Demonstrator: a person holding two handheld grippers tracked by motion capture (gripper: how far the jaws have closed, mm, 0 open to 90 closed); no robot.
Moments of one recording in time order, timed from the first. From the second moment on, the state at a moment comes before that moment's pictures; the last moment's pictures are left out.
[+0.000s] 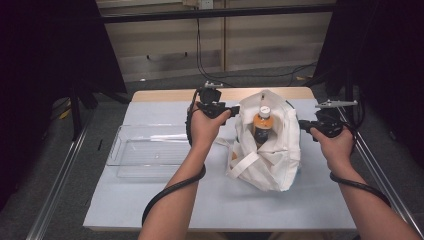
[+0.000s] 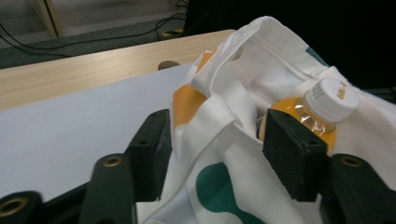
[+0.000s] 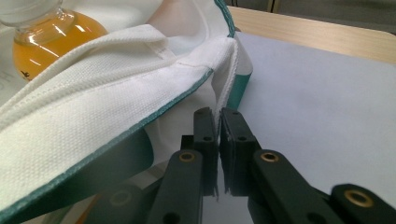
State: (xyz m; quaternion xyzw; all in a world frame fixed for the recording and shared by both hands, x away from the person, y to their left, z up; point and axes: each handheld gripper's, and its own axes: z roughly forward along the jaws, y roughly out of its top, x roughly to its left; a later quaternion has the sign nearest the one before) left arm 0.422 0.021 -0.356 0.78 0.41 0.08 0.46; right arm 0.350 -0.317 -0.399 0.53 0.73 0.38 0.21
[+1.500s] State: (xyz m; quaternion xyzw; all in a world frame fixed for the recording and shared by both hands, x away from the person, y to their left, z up) left arm 0.421 0.040 -0.405 0.81 0.44 0.05 0.39; right arm 0.350 -0.322 -0.413 0.54 0.73 0.38 0.20
